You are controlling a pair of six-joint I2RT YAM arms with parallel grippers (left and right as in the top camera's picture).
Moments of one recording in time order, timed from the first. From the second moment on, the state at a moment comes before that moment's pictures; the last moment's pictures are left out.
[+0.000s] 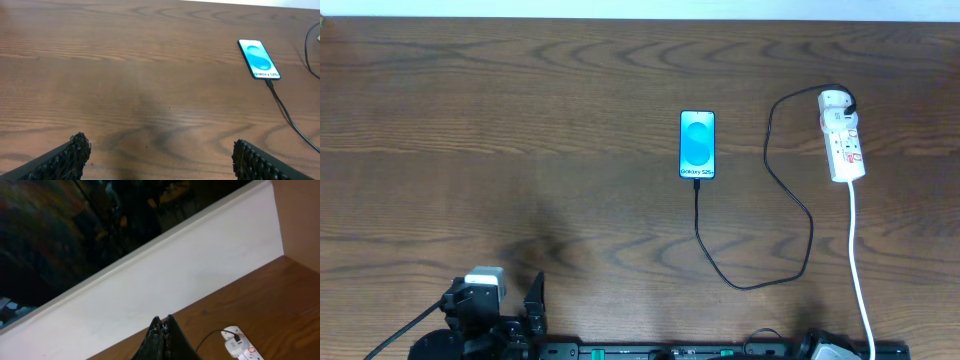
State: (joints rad) left arm 0.07 0.01 0.68 -1.17 0.19 -0.01; right arm -0.35 1.12 2.00 -1.01 -0.24 0.44
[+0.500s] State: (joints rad) left arm -0.03 0.01 0.68 -1.17 0.19 -0.01; right arm -0.32 0.92 1.82 -0.87 -0.24 0.44
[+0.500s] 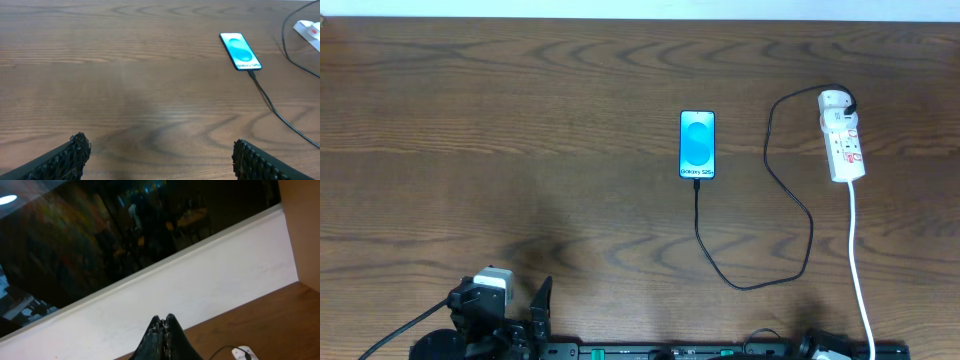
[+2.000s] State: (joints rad) left arm 0.01 0.01 0.23 -0.32 0.17 -0.01; right arm -0.21 0.81 1.77 -0.83 -0.24 0.44
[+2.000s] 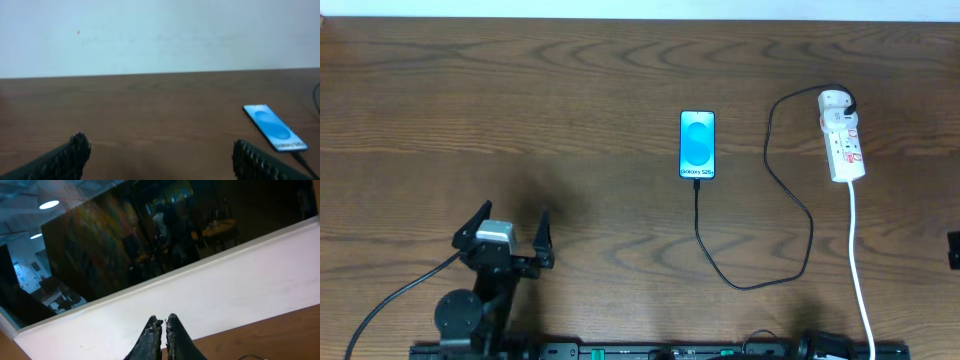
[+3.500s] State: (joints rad) left arm 0.01 0.01 0.01 -0.11 0.00 -0.06; right arm -0.21 0.79 1.77 -0.82 -0.24 0.44
